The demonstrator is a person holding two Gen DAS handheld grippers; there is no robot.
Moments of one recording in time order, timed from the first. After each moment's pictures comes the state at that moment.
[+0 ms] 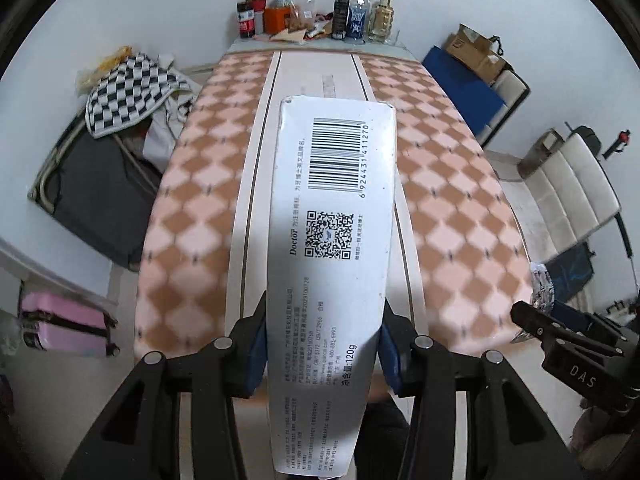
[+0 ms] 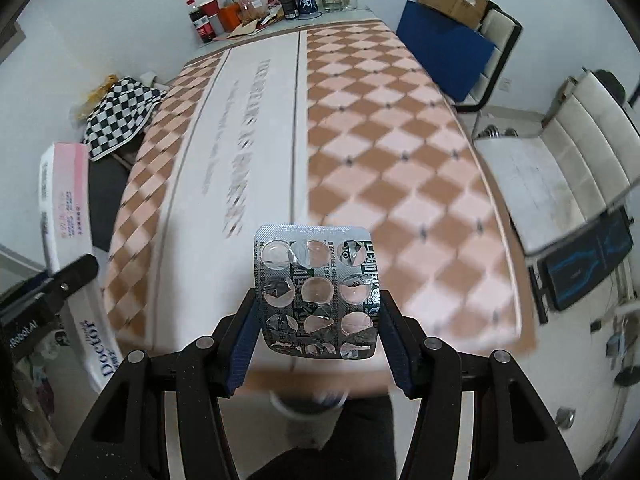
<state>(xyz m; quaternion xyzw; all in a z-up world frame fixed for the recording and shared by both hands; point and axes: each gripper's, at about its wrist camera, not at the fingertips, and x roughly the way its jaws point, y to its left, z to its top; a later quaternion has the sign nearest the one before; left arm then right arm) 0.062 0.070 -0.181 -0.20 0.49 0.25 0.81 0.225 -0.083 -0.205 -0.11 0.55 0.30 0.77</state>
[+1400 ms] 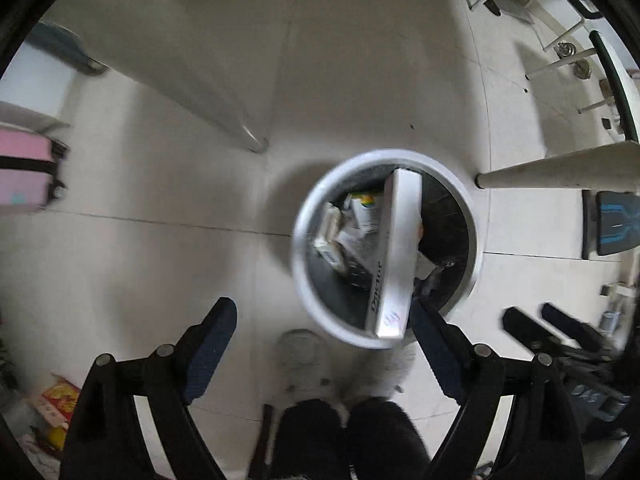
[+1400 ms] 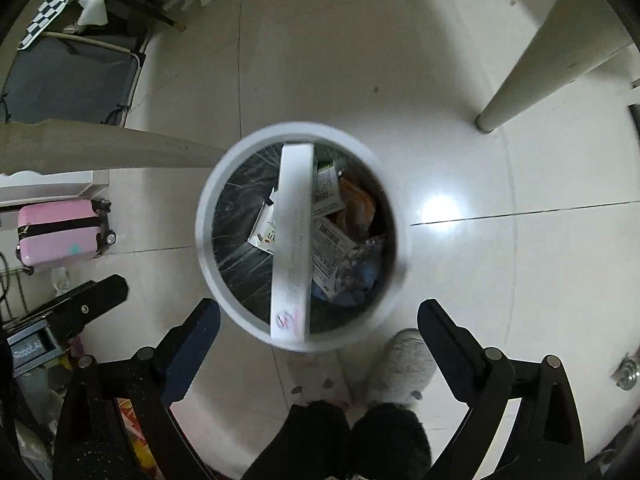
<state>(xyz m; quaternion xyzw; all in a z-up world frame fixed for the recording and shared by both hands) -0.025 0.051 -0.657 -0.29 0.66 0.27 0.64 0.090 -0.136 -0.727 -0.12 0.73 0.29 0.61</state>
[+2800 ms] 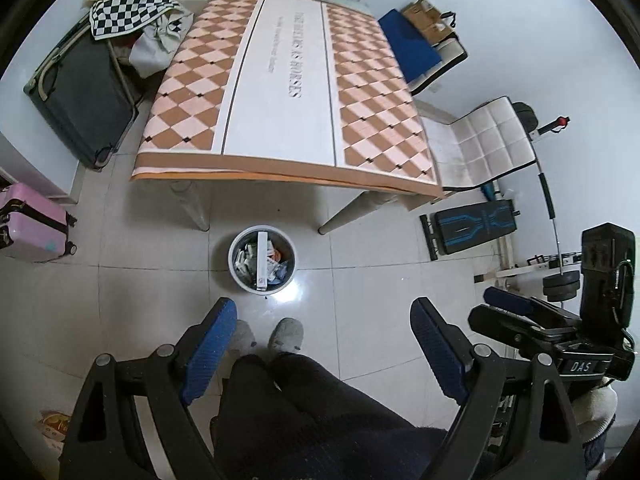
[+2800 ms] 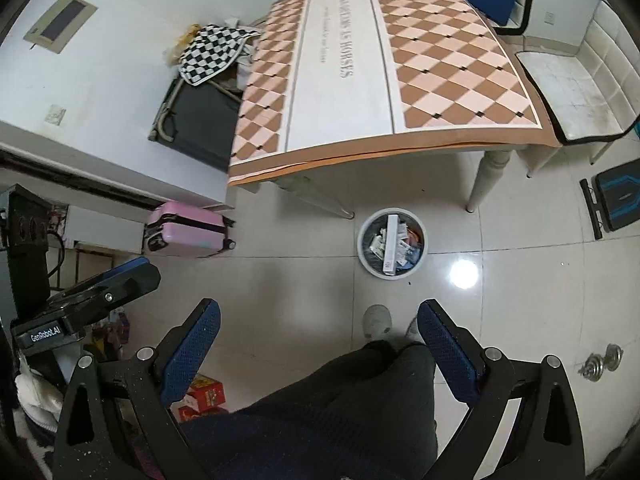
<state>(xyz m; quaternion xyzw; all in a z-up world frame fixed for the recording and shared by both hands) -0.113 -0.059 -0.133 -0.32 0.52 0.15 0.78 -0.008 -0.253 -0.076 -0.07 0.64 0.41 0.65</state>
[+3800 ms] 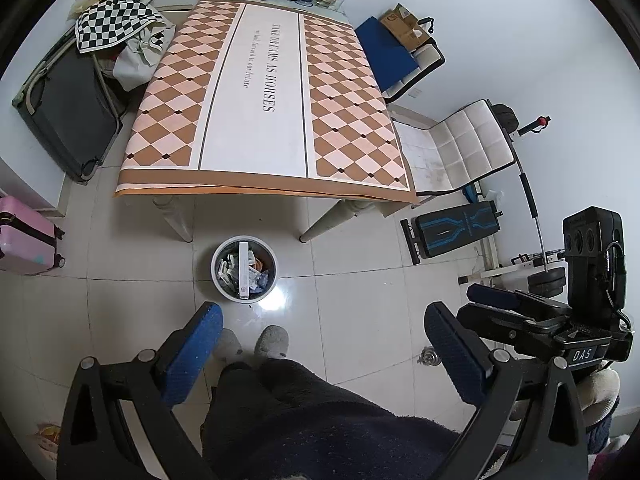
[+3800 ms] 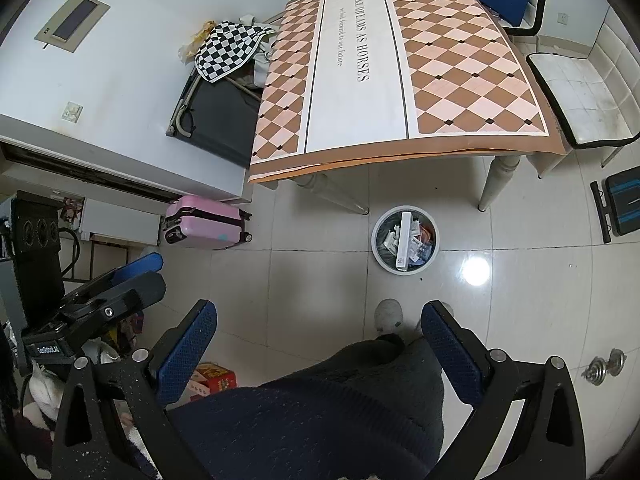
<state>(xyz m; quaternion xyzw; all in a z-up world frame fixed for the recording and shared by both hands) -0.111 -0.074 -0.111 -0.32 0.50 0.12 0.79 -0.001 -0.252 -0.052 -0.06 0.65 0.42 0.63</state>
